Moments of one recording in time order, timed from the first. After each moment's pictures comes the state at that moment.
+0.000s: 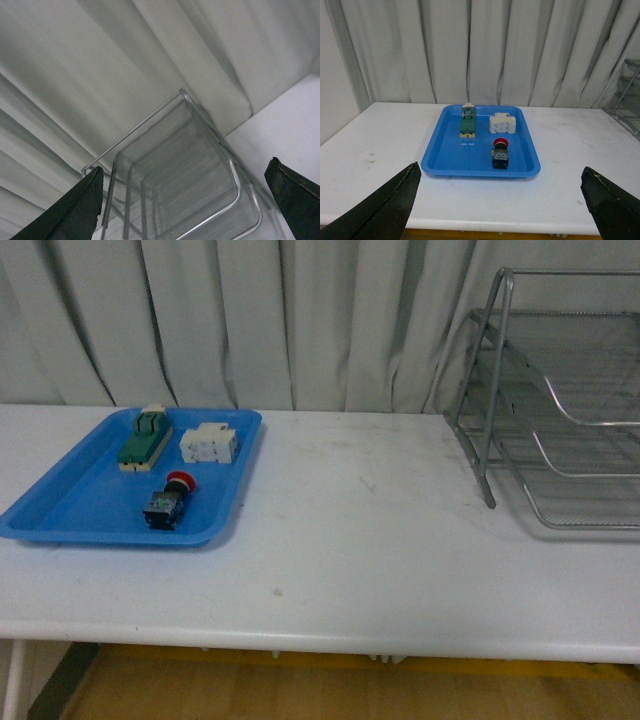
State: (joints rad) left arm 0.00 0.01 0.01 0.00 0.00 0.00; right arm -0.62 1.48 0.76 0.79 -0.46 0.62
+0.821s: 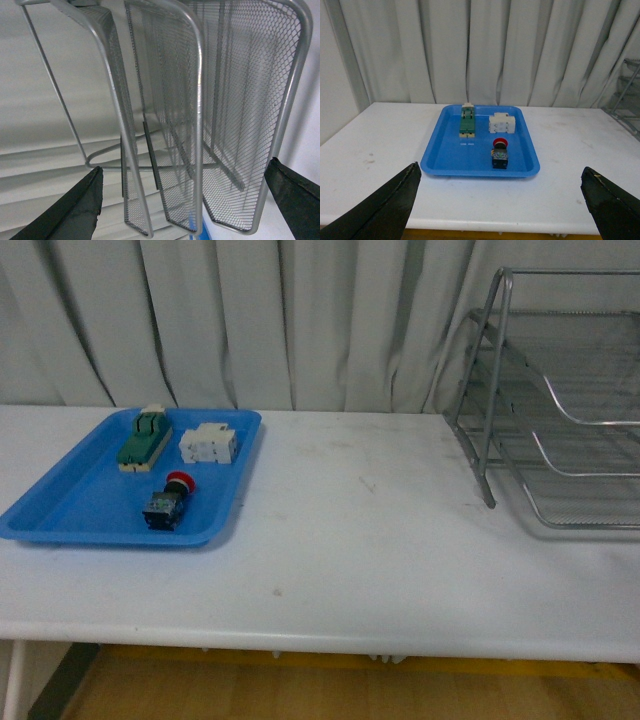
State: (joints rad) left arm 0.00 0.01 0.01 0.00 0.00 0.00; right arm -0.47 2.18 0.74 1.29 -0.50 1.55
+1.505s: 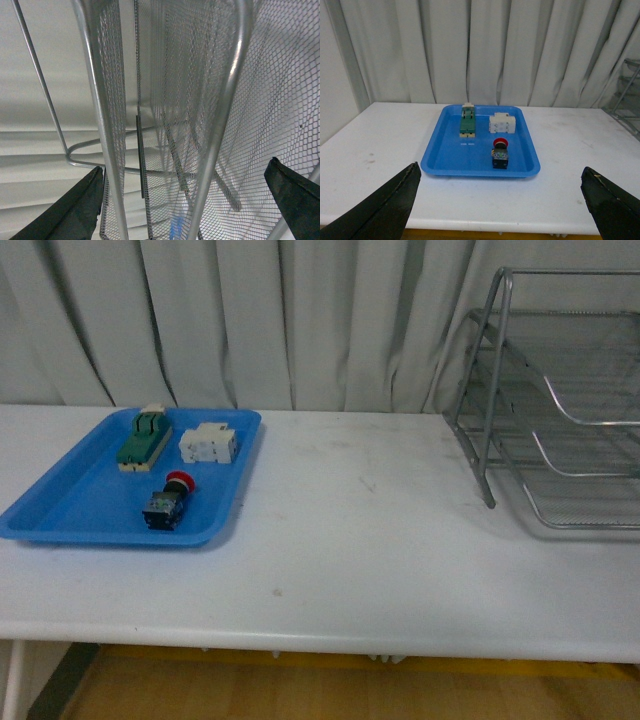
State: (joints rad) left arm 0.00 0.01 0.01 0.00 0.00 0.00; right arm -0.41 2.31 0.91 1.29 -0.48 1.45
